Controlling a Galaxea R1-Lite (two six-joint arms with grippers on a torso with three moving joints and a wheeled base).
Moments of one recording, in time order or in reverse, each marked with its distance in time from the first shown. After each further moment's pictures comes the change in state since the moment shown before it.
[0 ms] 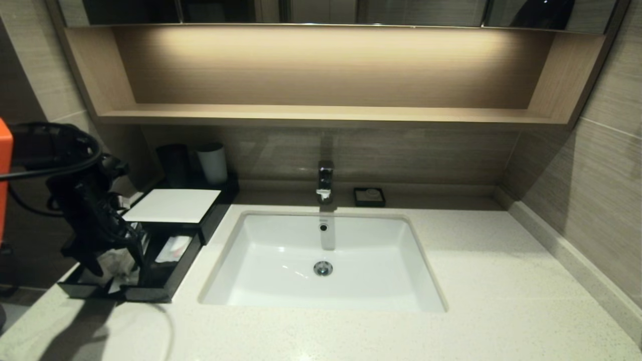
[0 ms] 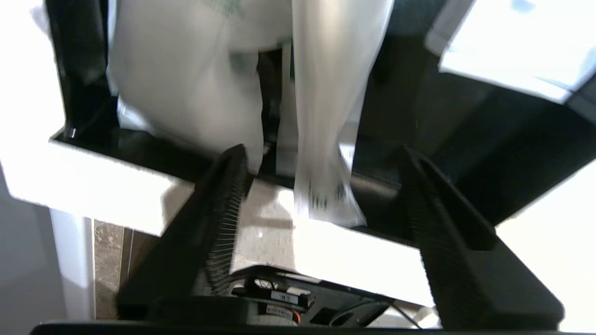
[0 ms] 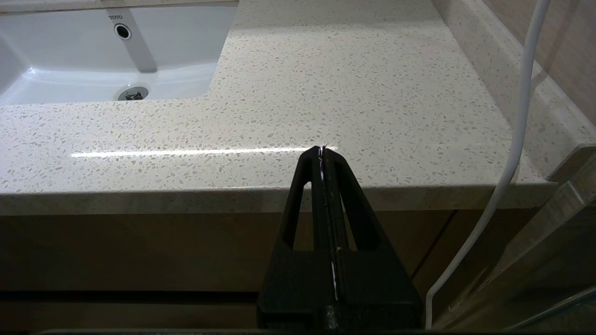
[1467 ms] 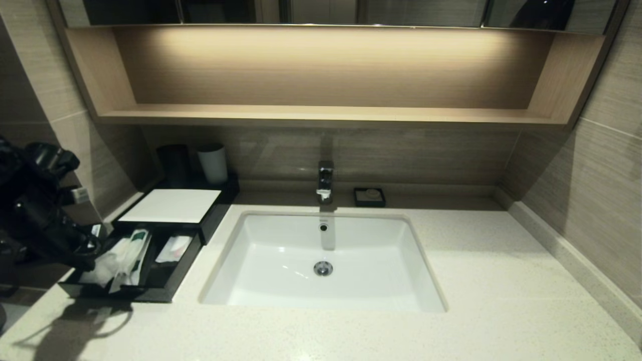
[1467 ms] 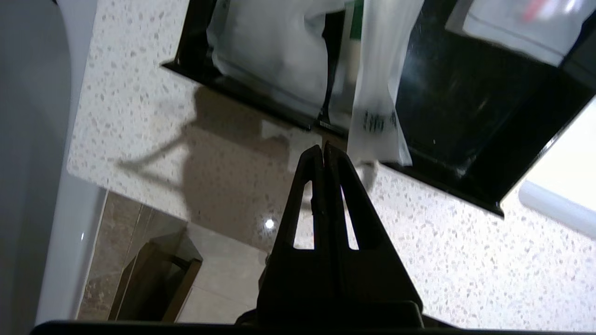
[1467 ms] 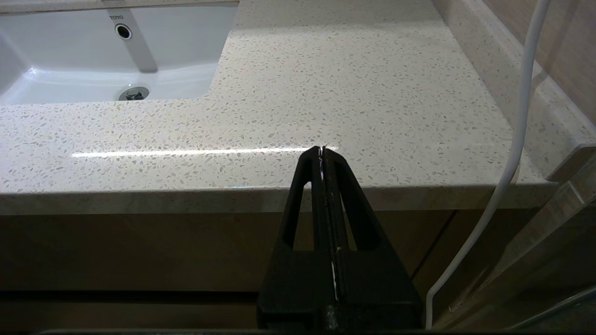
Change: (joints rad) left arm 0.058 -0.357 0.506 -0.443 0.032 0.034; right arm 0.000 0.000 0.000 0.000 0.000 0.000
